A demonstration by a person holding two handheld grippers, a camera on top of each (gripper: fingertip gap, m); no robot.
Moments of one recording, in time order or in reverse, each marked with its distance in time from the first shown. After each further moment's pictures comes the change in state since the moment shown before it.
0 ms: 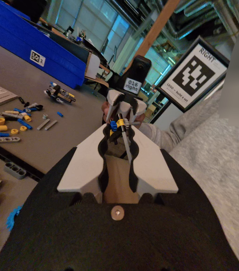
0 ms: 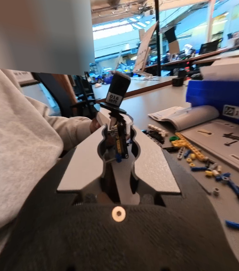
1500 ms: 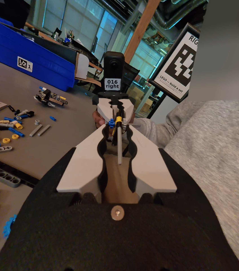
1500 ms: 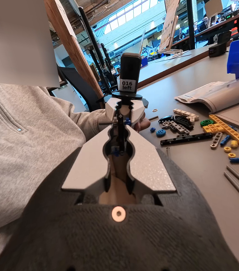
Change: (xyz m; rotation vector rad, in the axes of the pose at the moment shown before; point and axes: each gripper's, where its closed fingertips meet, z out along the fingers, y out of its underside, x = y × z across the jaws) left arm 0.013 0.004 -0.001 -0.017 0.056 0.088; right arm -0.014 0.020 0.005 -0.075 -0.172 0.201
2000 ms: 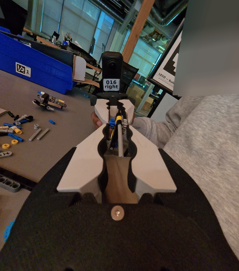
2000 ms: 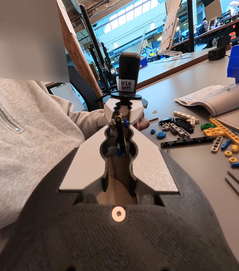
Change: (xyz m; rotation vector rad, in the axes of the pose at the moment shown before) left arm 0.005 0.000 0.001 -0.002 0.009 0.050; right arm -0.003 0.000 0.004 -0.002 0.002 -0.032
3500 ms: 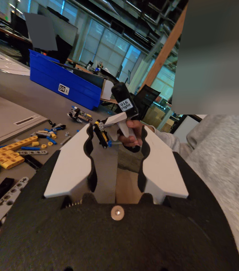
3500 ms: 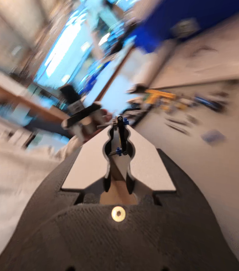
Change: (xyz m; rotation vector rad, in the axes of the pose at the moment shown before) left arm -0.029 -0.024 -0.013 0.158 -0.185 -0.012; right arm 0.073 0.005 -0.050 0.104 0.395 0.499
